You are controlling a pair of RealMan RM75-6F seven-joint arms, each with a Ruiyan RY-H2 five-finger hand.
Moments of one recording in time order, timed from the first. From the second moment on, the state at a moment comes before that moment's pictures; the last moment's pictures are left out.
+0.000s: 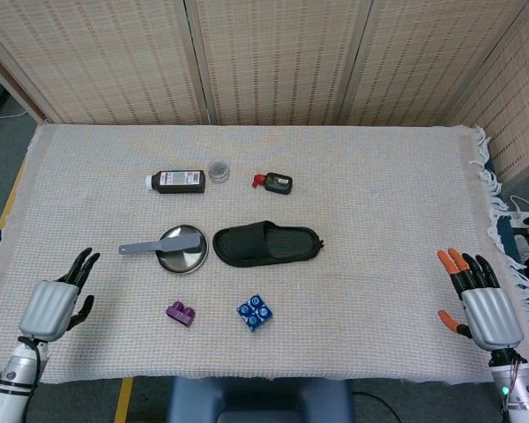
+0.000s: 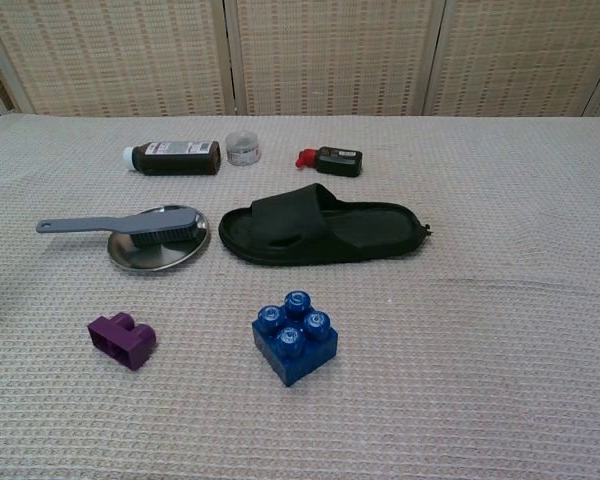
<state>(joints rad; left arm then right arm) -0.24 -1.23 -0.08 -1.62 1.52 1.33 0.30 0.10 -1.15 0.02 -1.60 -1.53 1.43 -0.12</state>
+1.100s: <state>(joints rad) -0.61 -1.72 -0.25 -1.28 1.11 1.12 0.80 0.10 -1.13 0.02 -1.62 -1.50 1.39 -0.15</state>
